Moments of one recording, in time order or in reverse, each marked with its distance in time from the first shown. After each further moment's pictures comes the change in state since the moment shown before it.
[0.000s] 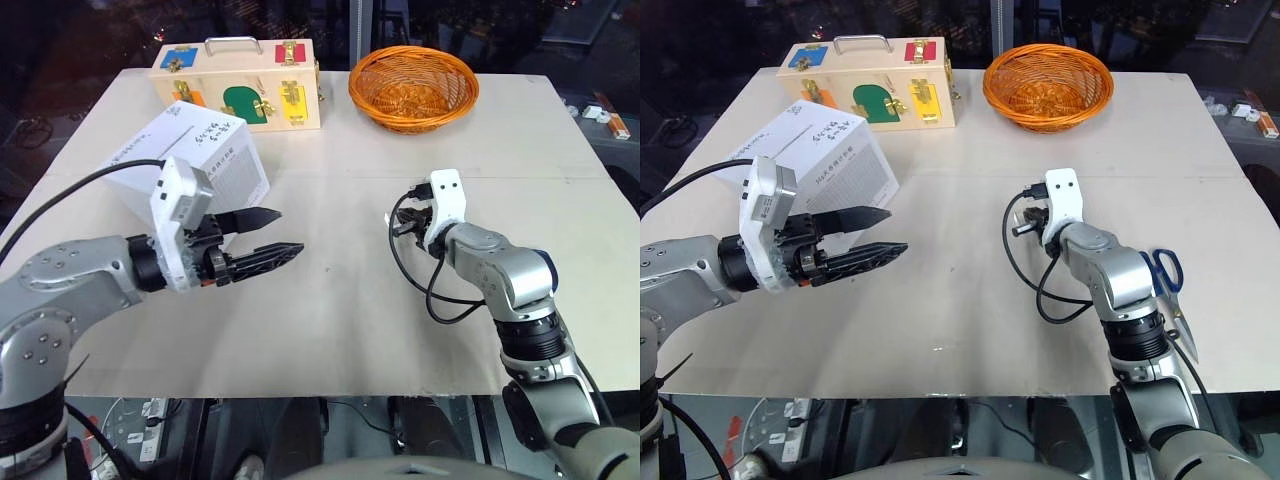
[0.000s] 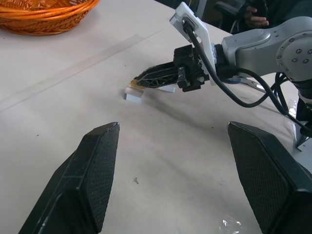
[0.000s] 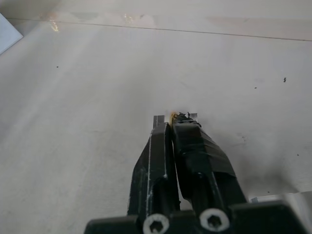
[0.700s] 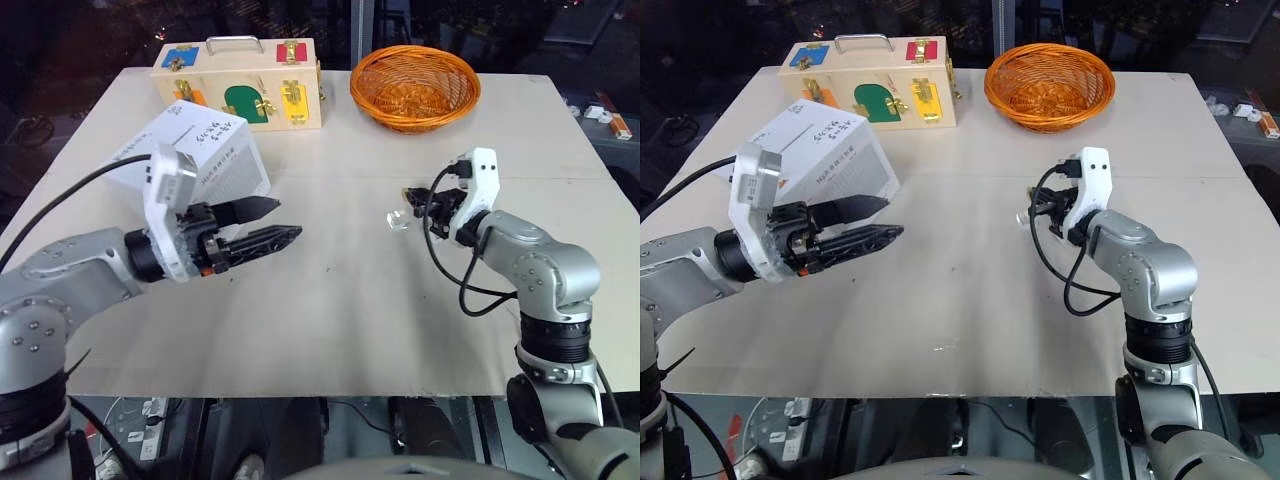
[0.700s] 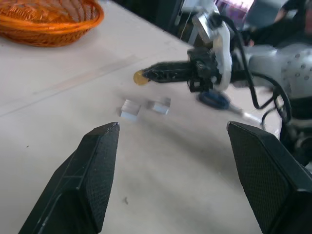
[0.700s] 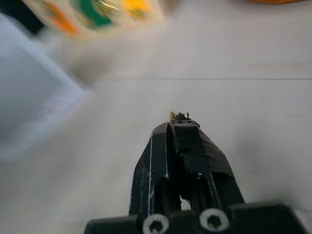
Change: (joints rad) left arm -0.130 -0.038 -0.026 0.149 -0.205 0.025 0.104; right arm -0.017 0.004 -0.320 -0.179 0.354 0.135 0.166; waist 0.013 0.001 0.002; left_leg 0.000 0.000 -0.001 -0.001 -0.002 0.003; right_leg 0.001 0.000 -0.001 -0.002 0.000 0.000
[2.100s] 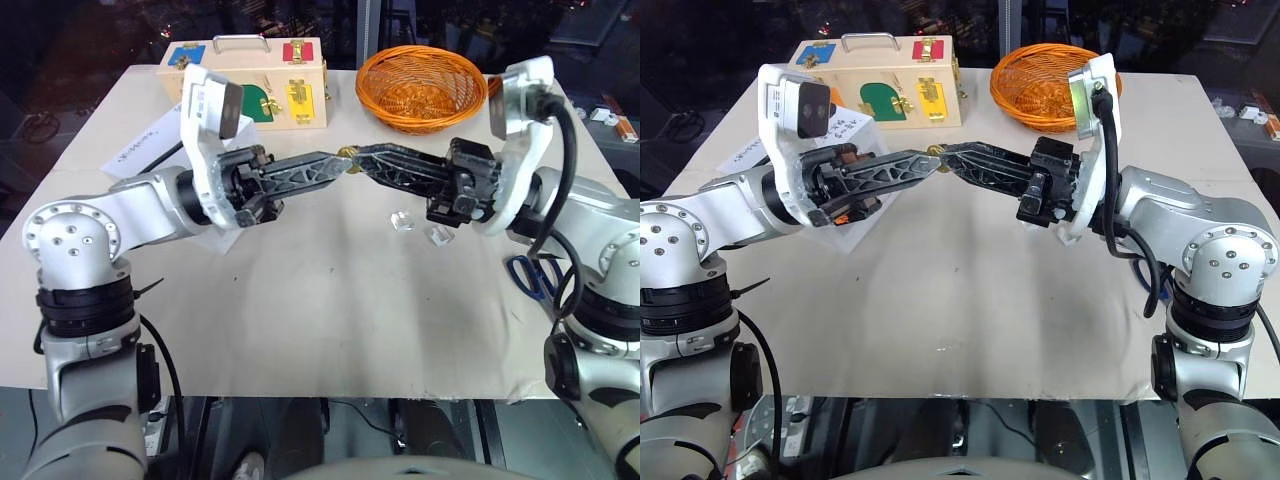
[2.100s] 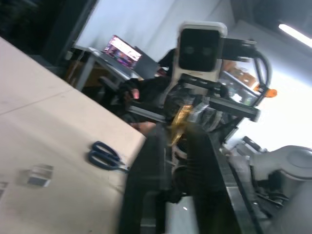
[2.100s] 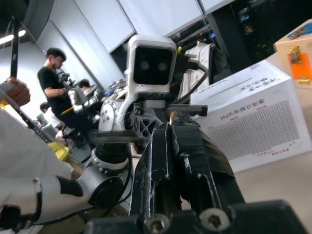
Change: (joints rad) left arm -0.357 -0.150 -0.171 0.281 -0.353 0.165 0.044; right arm -0.168 -0.236 0.054 -0.103 0.790 -0.062 -0.085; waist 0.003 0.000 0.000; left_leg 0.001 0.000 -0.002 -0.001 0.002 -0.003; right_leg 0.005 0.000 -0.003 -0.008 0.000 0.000
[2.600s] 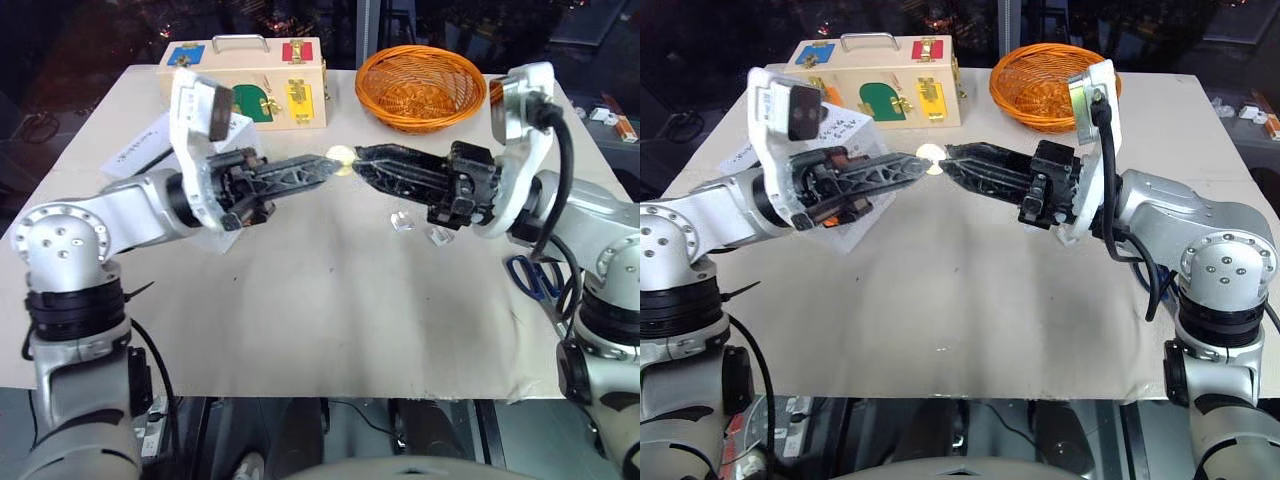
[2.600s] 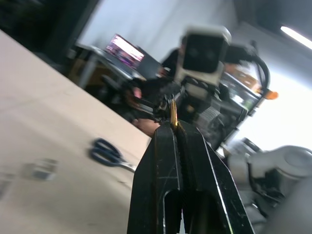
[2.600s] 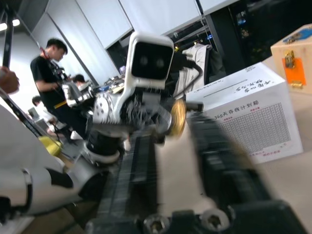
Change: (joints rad) left arm 0.022 0.084 0.062 0.039 -0.020 -0.001 0.015; right arm 0.034 -0.118 0.071 -0.049 -0.145 -0.109 0.116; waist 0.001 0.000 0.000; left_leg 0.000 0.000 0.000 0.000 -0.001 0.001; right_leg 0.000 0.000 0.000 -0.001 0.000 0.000
